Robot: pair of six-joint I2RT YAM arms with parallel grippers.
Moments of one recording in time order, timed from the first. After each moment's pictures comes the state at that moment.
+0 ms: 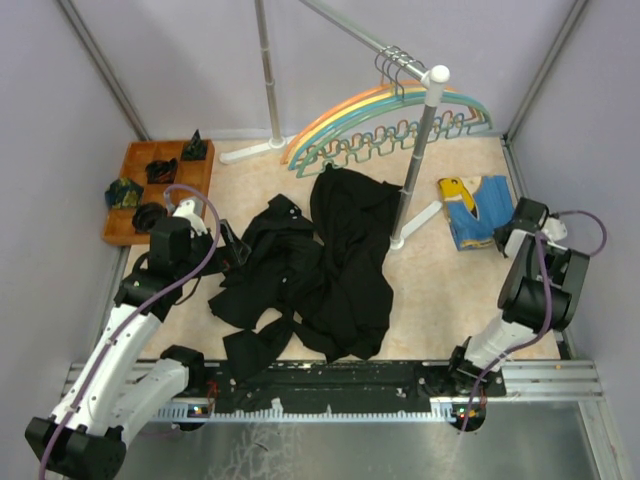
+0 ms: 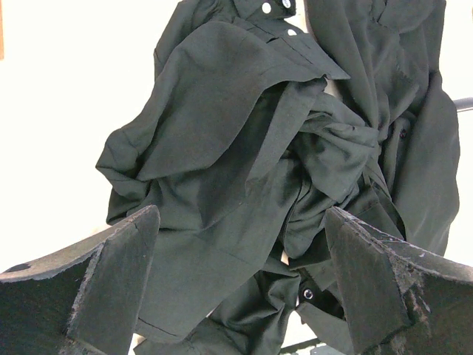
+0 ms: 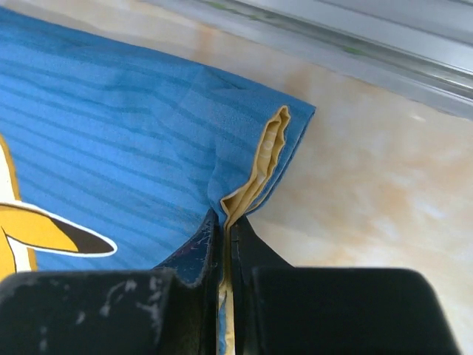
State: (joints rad) left arm -0.30 0.79 0.77 -0.57 0.03 -0.47; right arm -0.41 1.72 0.87 0.02 0.16 0.85
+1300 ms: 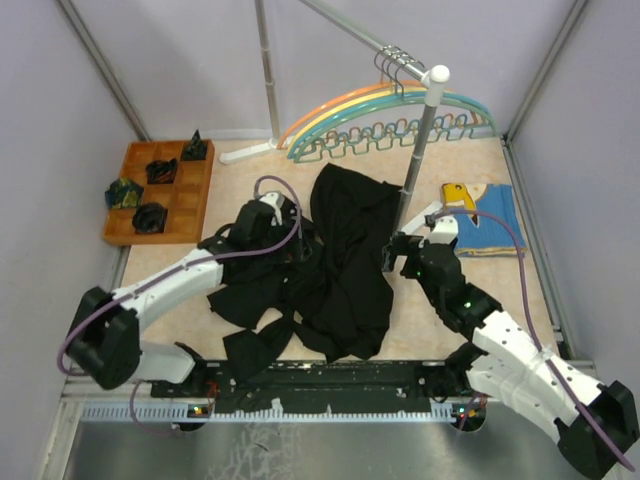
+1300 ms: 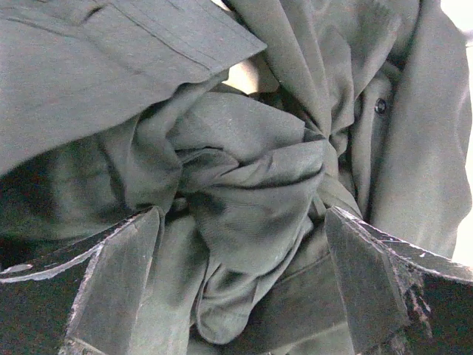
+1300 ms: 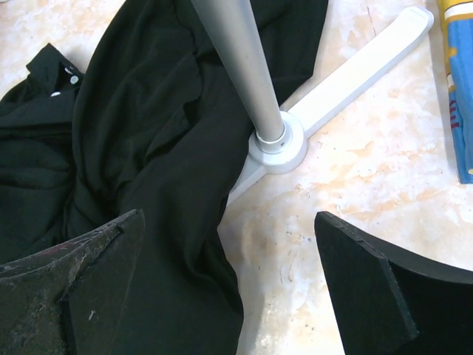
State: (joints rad) left arm -0.62 1.33 0.85 -0.22 0.00 -0.54; right arm 0.62 0.75 0.49 -0.15 0.40 0.47
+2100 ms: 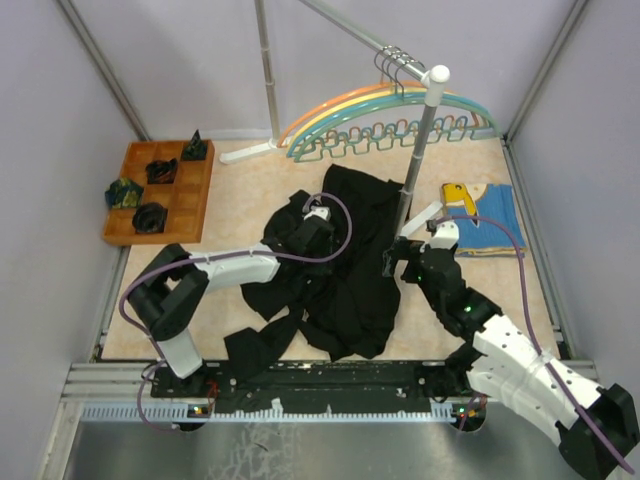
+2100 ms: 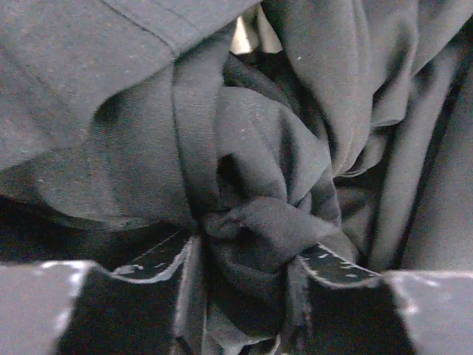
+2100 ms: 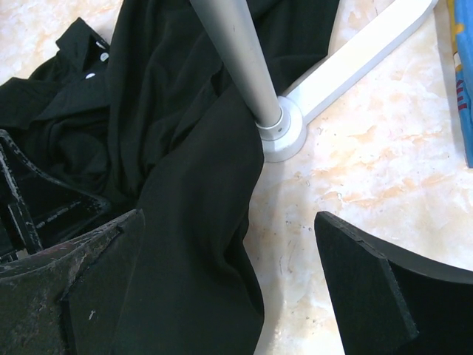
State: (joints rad) left arm -0.86 1.74 1.02 -0.11 -0.19 -0.60; right arm 0.62 0.71 0.44 -0.14 0.40 0.49
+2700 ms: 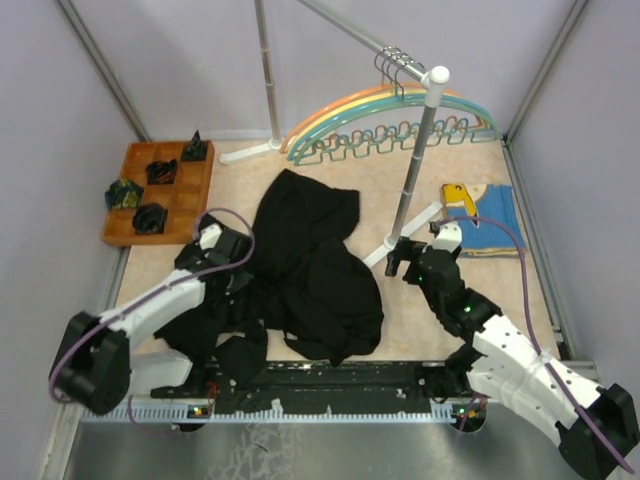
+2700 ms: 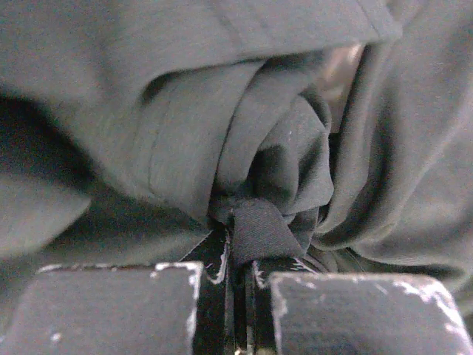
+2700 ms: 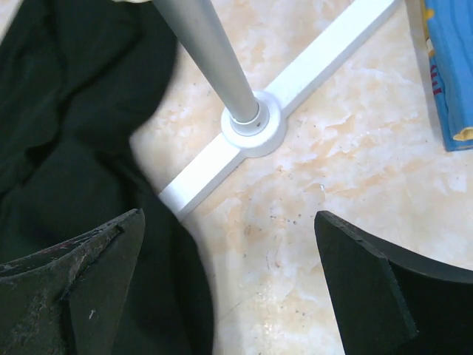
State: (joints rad) left arm -0.53 1.29 0.64 -0.38 -0.38 -0.92; right arm 0.62 0.71 0.44 -0.17 0.44 0.52
